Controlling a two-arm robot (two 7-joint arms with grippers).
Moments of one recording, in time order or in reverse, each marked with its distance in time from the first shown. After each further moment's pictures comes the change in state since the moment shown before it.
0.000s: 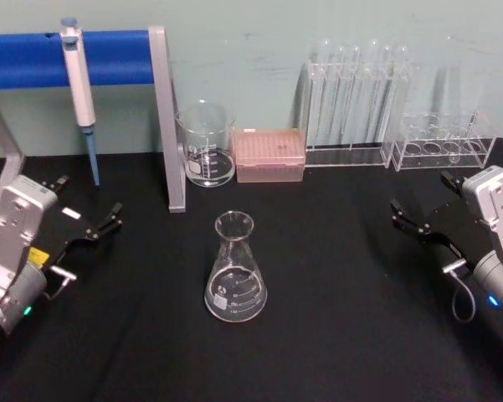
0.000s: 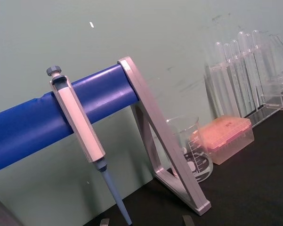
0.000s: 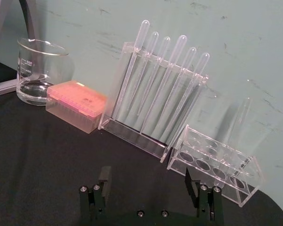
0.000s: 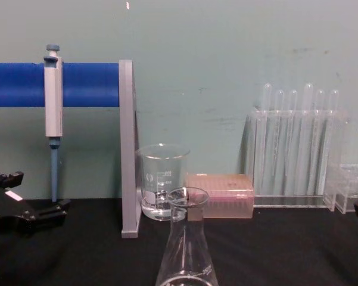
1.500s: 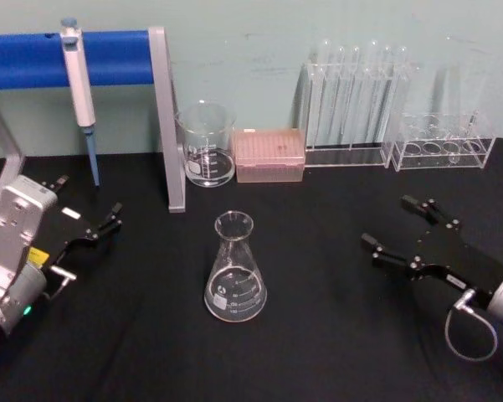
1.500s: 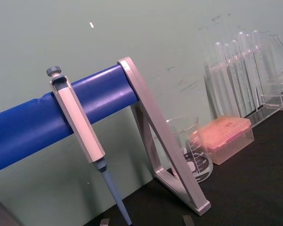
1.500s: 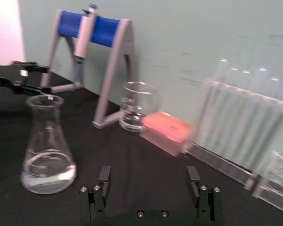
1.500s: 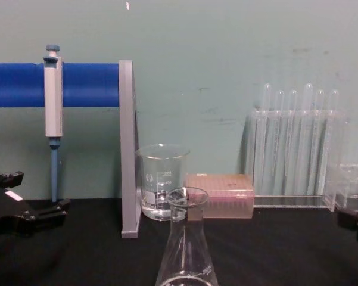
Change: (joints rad) left arm 0.000 0.000 0.000 0.000 0.000 0.000 0.000; right arm -0.148 0.074 0.120 -0.167 0.217 -0.049 0.432
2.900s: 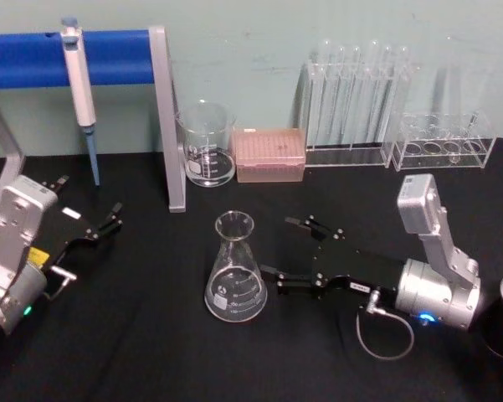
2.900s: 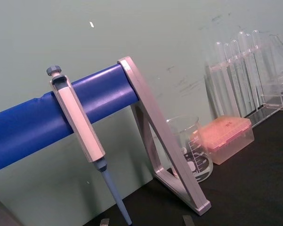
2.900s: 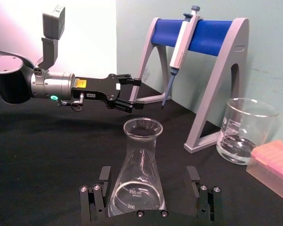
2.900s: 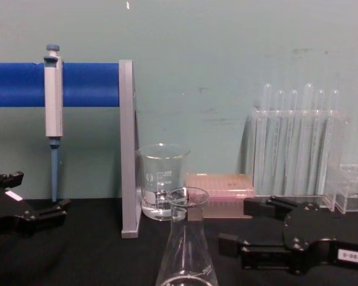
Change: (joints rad) left arm 0.000 0.000 0.000 0.000 0.000 0.000 0.000; right arm 0.253 -0.176 -0.187 0.207 0.006 0.040 0.341
